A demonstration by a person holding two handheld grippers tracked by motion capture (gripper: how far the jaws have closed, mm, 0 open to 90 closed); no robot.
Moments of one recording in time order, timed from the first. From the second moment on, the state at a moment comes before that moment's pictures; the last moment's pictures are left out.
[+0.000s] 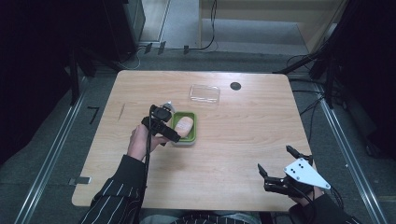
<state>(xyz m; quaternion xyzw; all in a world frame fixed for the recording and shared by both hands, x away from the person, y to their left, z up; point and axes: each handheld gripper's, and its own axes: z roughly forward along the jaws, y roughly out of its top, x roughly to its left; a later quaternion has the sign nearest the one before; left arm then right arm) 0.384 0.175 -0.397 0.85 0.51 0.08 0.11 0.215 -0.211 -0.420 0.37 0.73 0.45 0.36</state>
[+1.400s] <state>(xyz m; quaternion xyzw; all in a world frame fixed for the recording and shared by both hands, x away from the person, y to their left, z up) 0.324 0.205 -0.428 0.87 0.49 0.06 0.05 0.214 -0.211 -0.420 0.37 0.73 0.44 0.37</state>
